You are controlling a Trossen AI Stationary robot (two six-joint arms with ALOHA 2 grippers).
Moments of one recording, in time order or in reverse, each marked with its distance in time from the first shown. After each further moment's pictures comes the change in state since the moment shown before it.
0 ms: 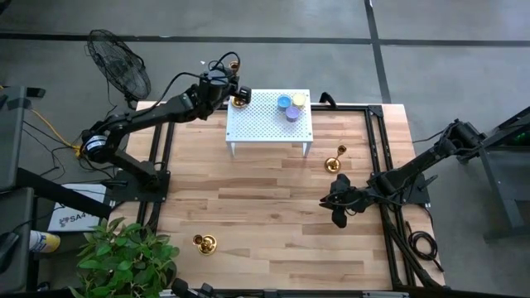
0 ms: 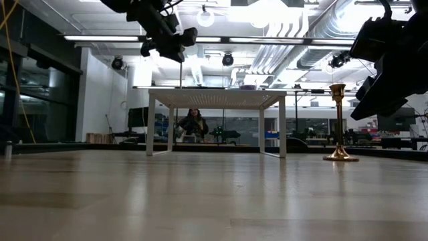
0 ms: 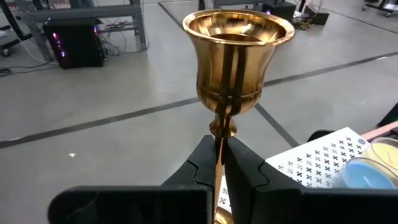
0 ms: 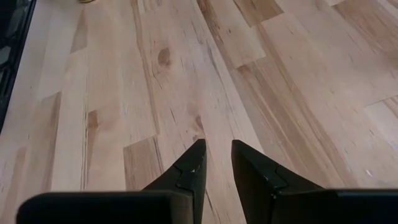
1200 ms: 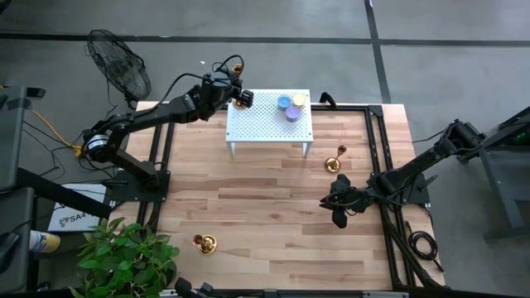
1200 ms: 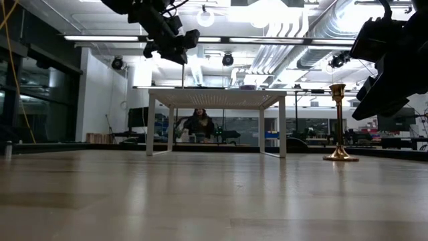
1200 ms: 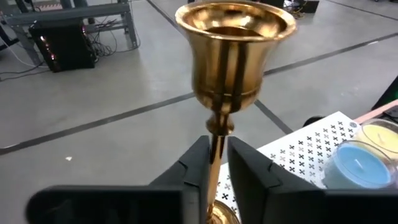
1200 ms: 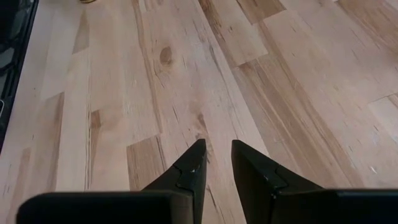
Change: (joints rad) left arm -0.008 0.016 -0.001 -0.003 0.034 0.042; right arm 0.004 0.000 0.000 0.000 -0.008 0.018
